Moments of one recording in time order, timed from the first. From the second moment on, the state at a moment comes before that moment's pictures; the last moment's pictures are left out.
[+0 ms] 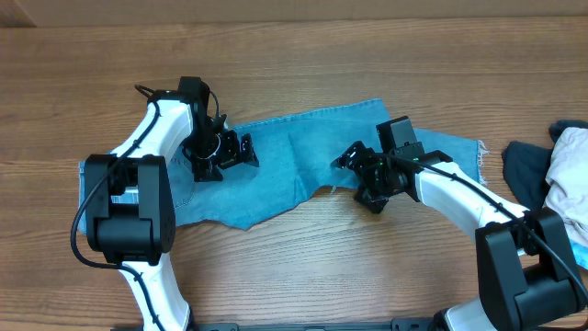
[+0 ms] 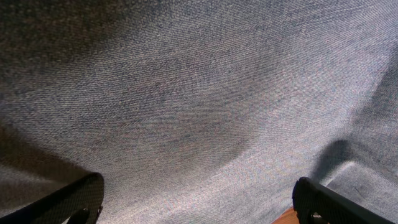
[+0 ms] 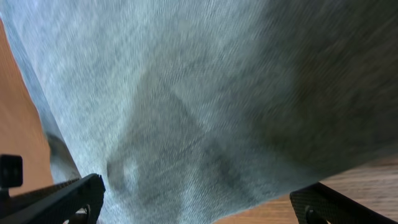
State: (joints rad) left arm -0.06 2.08 1.44 -1.02 0.42 -0.24; right arm 0.29 1.69 0.90 -0.38 -0.44 1.17
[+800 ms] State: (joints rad) left arm -0.06 2.08 1.44 -1.02 0.42 -0.24; right arm -0.29 1.69 0.96 -0.43 -0.32 0.81
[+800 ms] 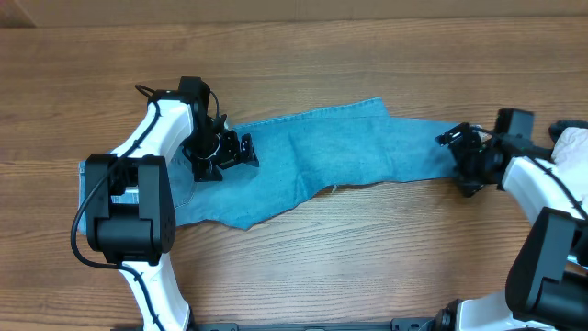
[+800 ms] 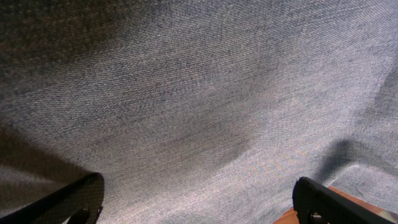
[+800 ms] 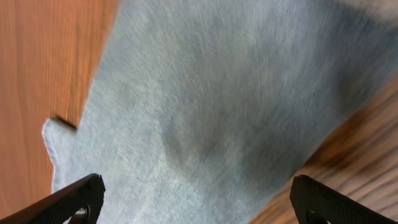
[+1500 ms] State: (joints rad) left arm -0.06 2.08 1.44 -1.01 0.42 -0.24; right arm -0.36 1.73 1.06 -0.48 -0.17 0.65
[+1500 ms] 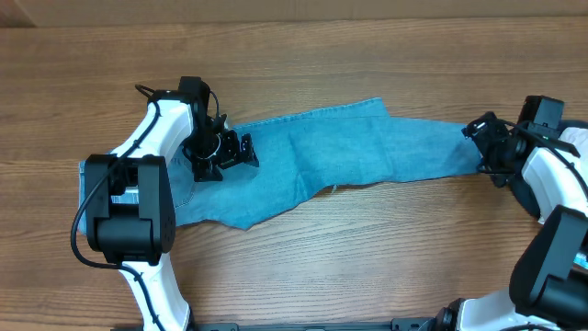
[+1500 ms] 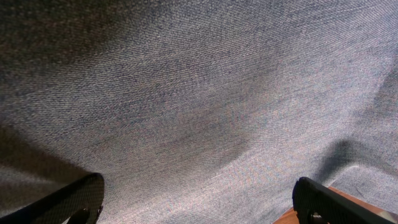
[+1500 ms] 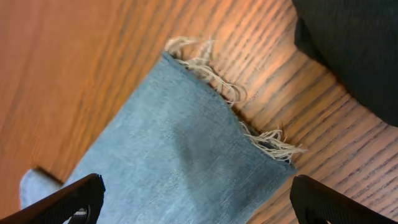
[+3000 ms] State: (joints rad) left arm -0.06 2.08 1.44 -1.01 0.42 -0.24; right arm -0.17 1.65 1.18 -0.57 -0.12 0.36
